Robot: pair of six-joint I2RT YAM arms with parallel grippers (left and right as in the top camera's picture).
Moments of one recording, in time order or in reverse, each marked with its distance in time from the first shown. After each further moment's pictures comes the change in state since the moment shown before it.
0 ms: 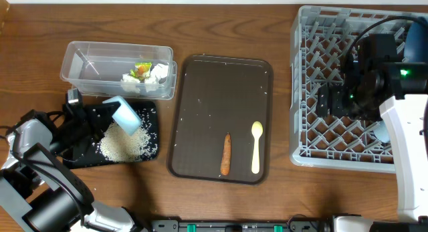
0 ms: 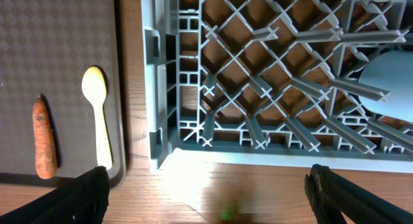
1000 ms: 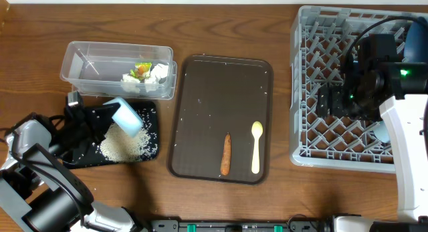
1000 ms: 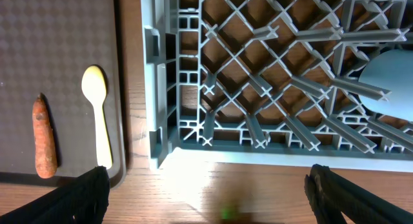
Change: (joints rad) left arm 0.006 0.000 0.000 -0.116 0.016 0.034; right arm 0.000 0.000 0.000 -0.002 0.000 0.000
